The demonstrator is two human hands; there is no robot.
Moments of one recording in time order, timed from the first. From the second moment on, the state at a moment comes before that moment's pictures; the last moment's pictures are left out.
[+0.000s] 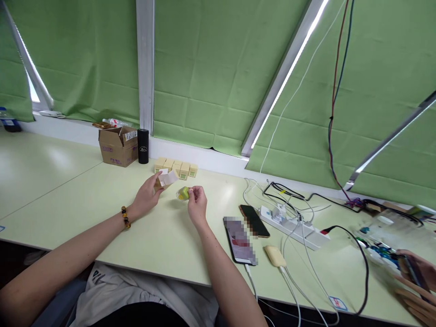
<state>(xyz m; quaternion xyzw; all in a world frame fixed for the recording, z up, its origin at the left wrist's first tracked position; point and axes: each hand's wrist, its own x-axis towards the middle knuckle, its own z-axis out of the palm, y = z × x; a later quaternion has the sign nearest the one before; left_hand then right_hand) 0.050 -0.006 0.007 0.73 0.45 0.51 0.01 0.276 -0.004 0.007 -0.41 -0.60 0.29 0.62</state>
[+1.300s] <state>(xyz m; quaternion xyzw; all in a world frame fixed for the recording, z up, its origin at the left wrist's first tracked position) 0.071 -0.020 0.019 0.55 0.24 0.54 0.59 0.258 -0.028 0.022 -0.31 -0.62 0.49 0.53</state>
